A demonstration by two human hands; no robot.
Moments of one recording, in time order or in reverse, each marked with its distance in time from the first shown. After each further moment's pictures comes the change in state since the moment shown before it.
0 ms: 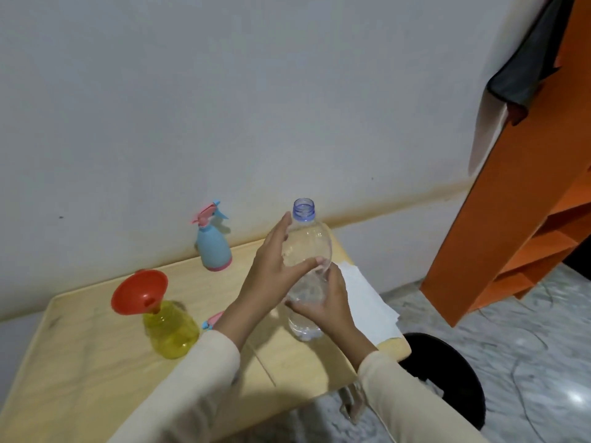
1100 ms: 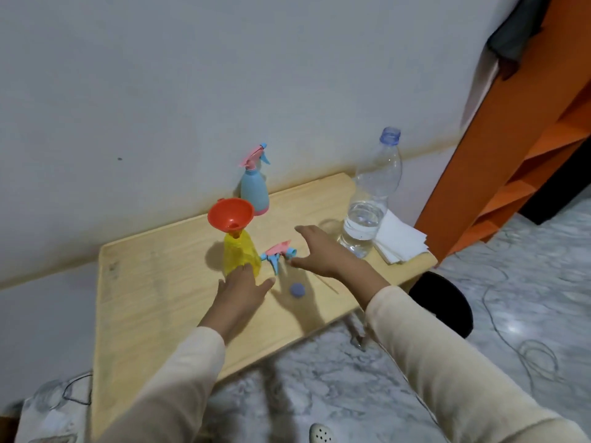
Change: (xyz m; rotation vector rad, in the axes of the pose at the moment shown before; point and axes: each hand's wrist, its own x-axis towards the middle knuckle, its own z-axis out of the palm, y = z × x) left_hand -0.136 -0.164 -0.158 0.653 -0.351 -0.389; right_hand -0.091 -0.120 0.110 -0.534 -0.398 0.000
